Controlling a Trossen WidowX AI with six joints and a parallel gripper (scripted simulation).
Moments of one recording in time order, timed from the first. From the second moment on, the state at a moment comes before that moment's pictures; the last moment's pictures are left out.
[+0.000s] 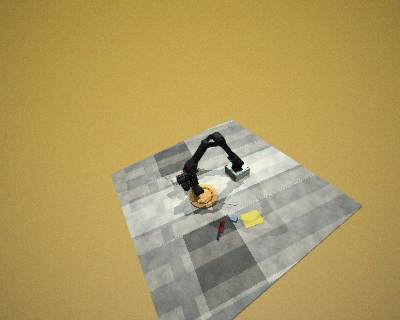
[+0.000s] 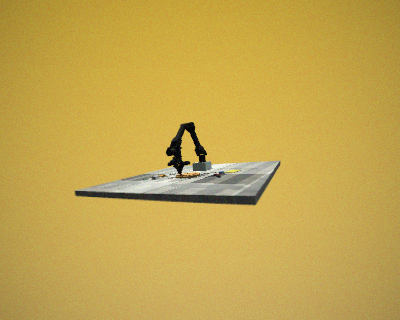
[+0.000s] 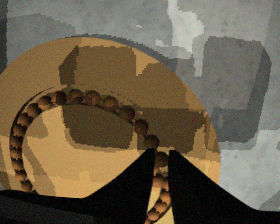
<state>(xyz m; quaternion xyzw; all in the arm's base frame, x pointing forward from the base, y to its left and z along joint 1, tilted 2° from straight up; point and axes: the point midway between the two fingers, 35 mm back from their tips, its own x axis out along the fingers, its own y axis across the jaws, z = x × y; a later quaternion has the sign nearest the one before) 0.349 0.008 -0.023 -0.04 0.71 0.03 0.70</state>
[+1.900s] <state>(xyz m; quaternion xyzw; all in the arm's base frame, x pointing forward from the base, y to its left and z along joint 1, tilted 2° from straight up) 0.343 0.011 0.005 -0.01 0.70 0.00 0.71</state>
